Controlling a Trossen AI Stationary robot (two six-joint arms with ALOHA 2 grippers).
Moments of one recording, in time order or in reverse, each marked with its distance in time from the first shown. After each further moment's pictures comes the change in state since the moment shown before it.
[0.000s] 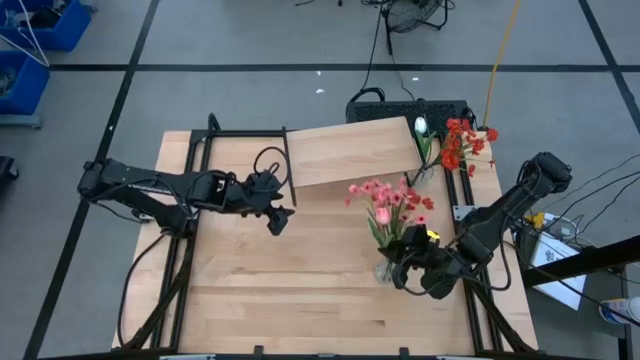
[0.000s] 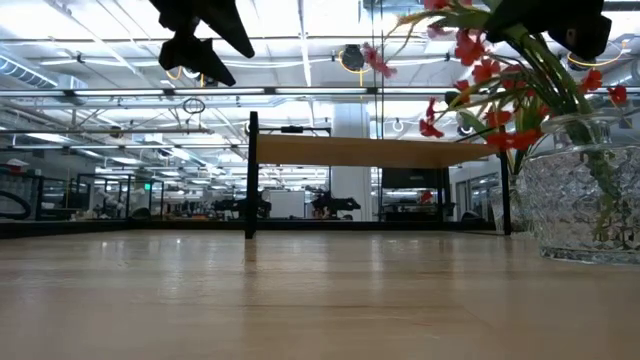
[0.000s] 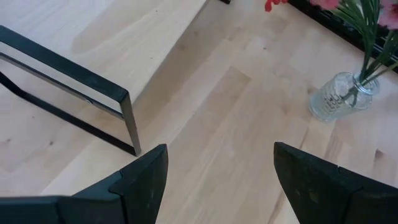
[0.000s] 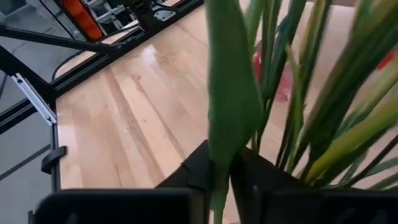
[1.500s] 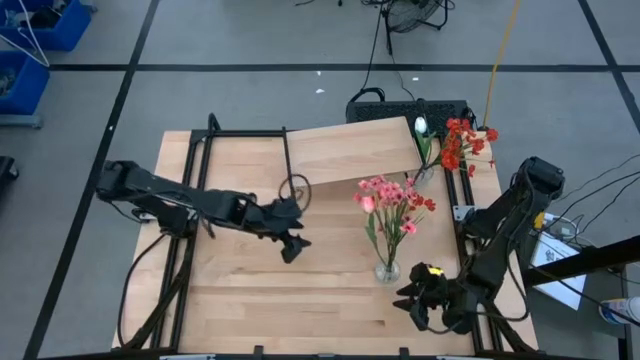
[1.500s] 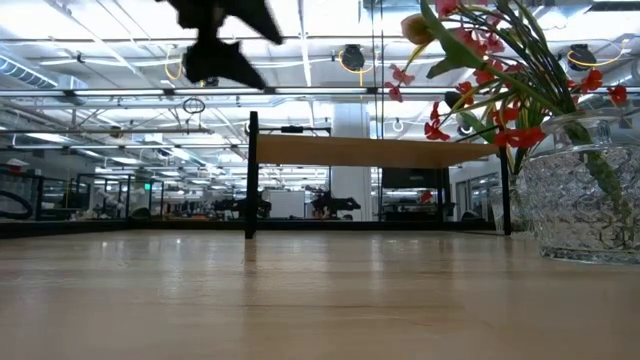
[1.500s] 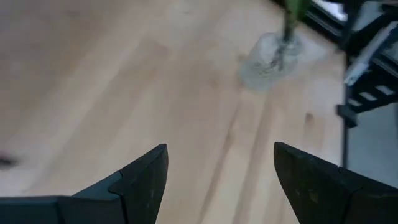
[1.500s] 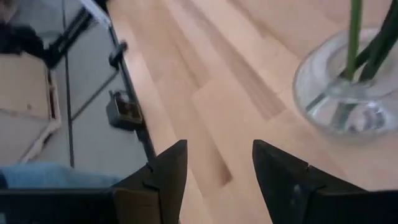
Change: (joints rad) left arm -0.108 0.177 -0.001 0.229 0.167 -0.010; right arm 0.258 0.121 -0.046 0.123 -0.219 0.334
